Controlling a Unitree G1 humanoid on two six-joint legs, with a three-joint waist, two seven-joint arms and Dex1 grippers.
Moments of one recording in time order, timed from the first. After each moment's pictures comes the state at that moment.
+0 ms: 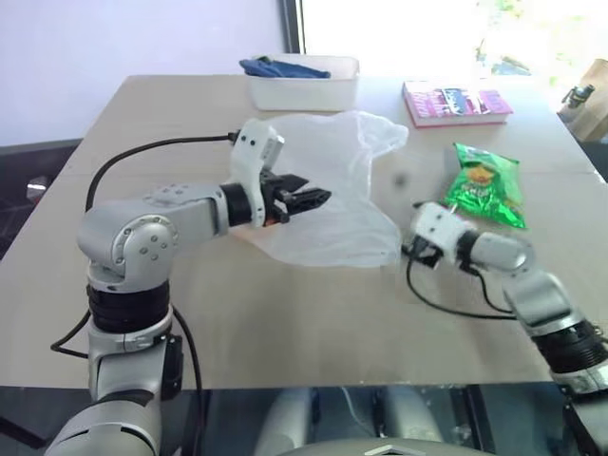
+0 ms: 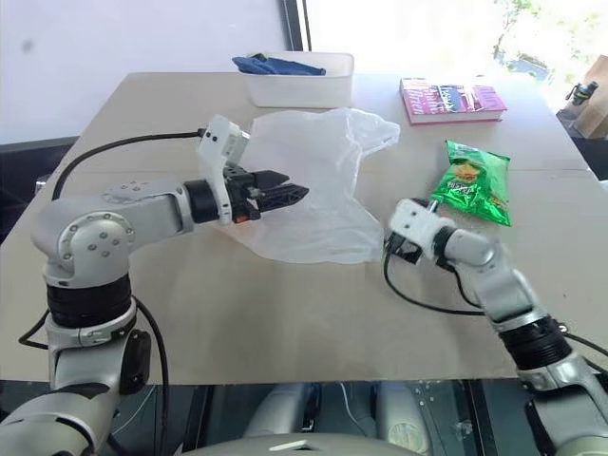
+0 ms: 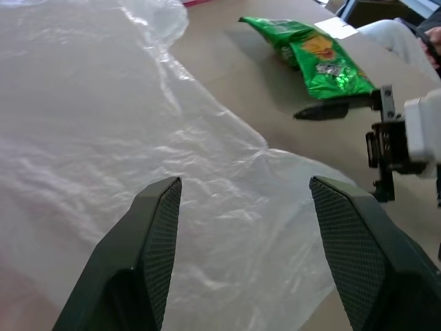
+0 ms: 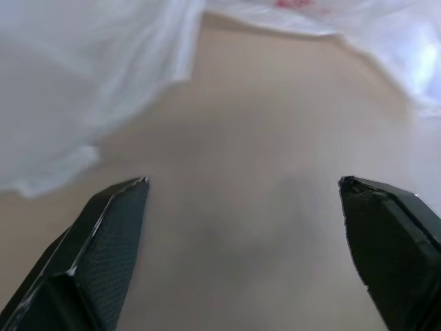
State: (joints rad) left arm -0.71 0.59 0.14 -0.33 -0.80 1.32 -0.40; right arm -0.42 -0.56 0.28 -0.08 -0.04 0.30 0.68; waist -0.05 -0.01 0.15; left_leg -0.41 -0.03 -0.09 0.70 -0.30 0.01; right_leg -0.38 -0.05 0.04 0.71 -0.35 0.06
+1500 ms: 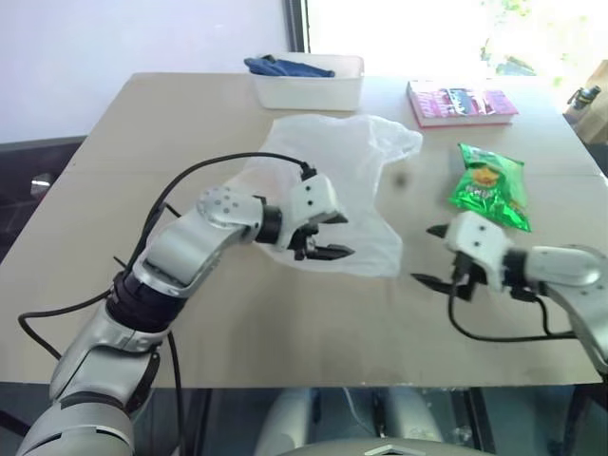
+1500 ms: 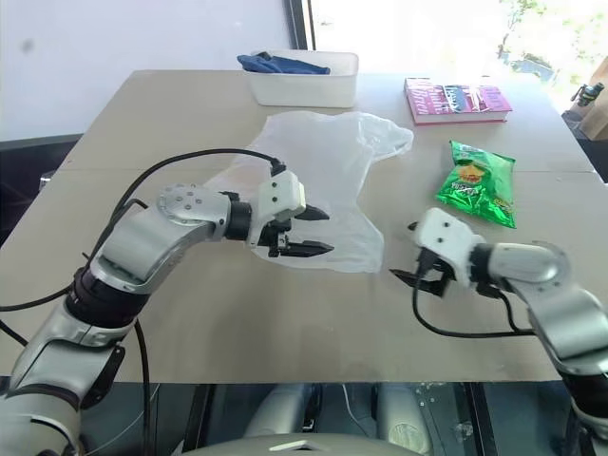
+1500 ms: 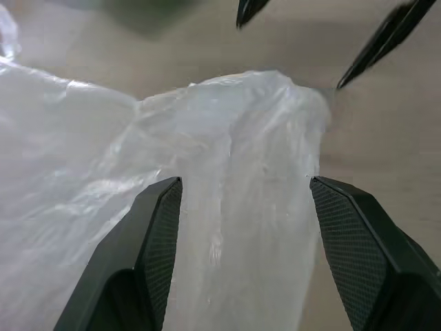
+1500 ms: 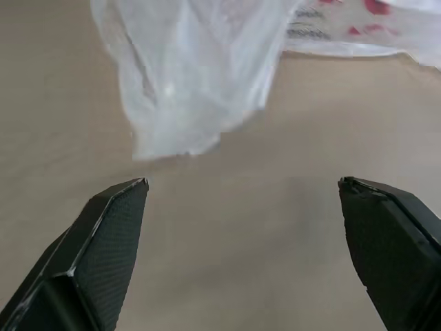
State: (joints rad) left arm -0.73 0.72 -0.39 -0.25 -0.36 0.67 -1.00; right arm -0.16 -0.83 -0.06 -0.60 0.28 0.70 0.89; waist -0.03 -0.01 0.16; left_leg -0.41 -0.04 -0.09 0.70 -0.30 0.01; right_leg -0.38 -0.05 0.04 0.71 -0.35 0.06
